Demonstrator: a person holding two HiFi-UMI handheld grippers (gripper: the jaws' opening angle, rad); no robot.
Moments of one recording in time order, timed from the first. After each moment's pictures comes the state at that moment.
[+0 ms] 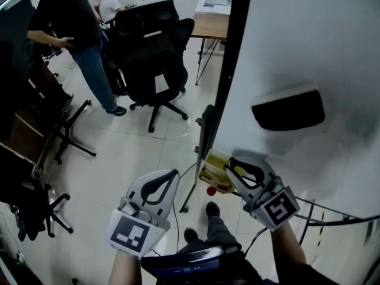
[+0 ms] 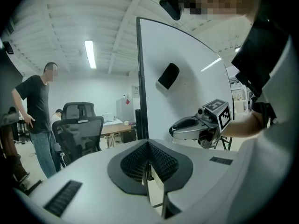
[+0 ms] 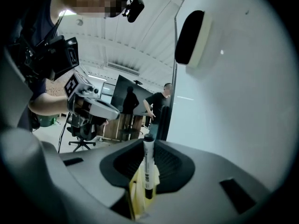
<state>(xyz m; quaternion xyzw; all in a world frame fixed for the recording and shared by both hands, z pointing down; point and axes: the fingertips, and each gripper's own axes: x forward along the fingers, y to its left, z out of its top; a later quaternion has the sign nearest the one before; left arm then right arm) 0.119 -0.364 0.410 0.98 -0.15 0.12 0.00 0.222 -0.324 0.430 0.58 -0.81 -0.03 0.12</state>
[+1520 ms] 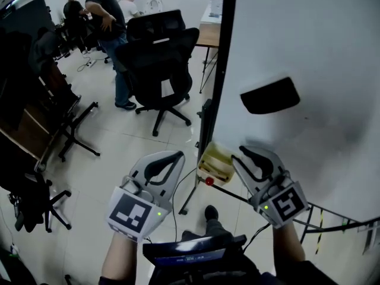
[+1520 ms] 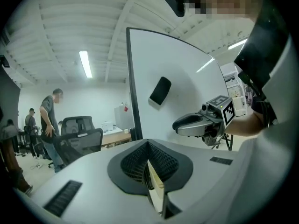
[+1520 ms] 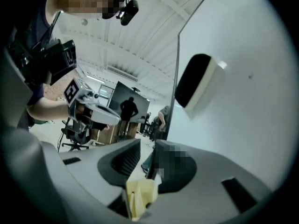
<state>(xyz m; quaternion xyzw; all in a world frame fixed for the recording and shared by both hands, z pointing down) 0.119 -0.340 0.359 0.98 -0.15 0.09 -0.04 0.218 -0.288 0.365 0.60 -0.79 -0.06 0.09</state>
